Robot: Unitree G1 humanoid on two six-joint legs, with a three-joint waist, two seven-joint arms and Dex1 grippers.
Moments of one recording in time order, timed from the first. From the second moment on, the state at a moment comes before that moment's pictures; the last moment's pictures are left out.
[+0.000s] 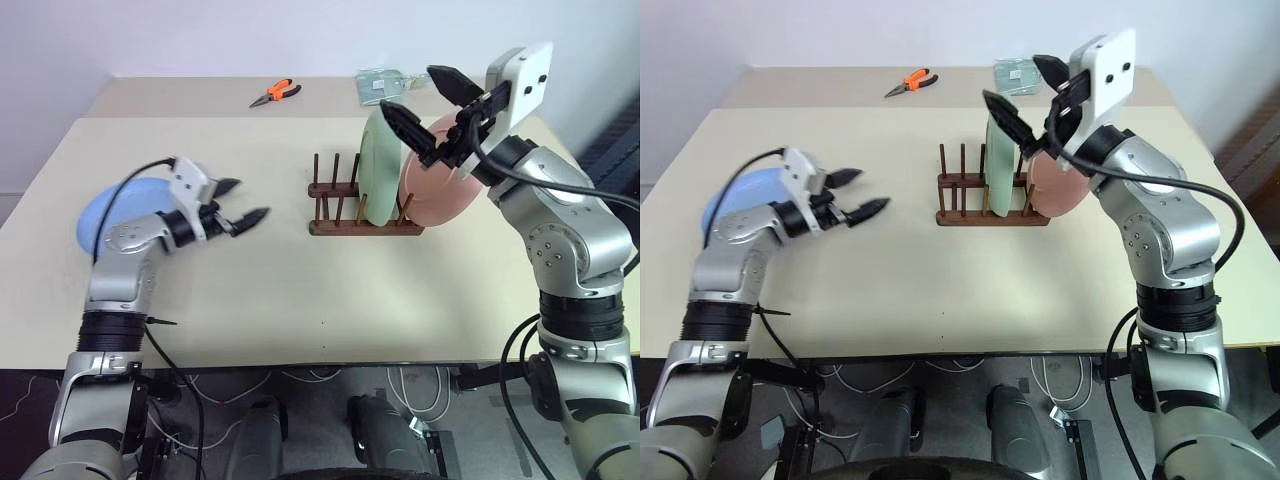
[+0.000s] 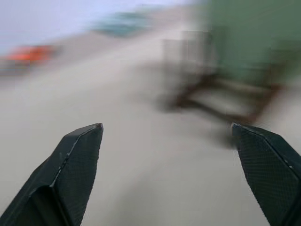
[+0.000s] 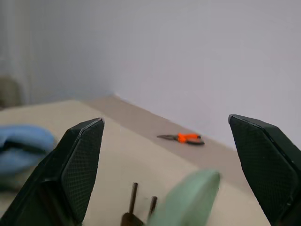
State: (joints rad) left arm -0.59 0.56 0.19 0.33 -0.27 0.24 -0.66; right arm -0.72 -0.58 0.01 -0.33 0.56 0.50 0.47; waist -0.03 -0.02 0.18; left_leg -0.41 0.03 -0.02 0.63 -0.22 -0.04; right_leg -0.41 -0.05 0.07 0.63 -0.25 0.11
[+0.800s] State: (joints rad) left arm -0.55 0.54 0.75 0.46 -0.51 0.71 0.01; right arm -0.60 -0.48 0.32 -0.43 0.22 0.42 0.64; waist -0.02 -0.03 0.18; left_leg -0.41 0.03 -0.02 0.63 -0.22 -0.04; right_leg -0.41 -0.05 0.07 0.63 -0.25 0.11
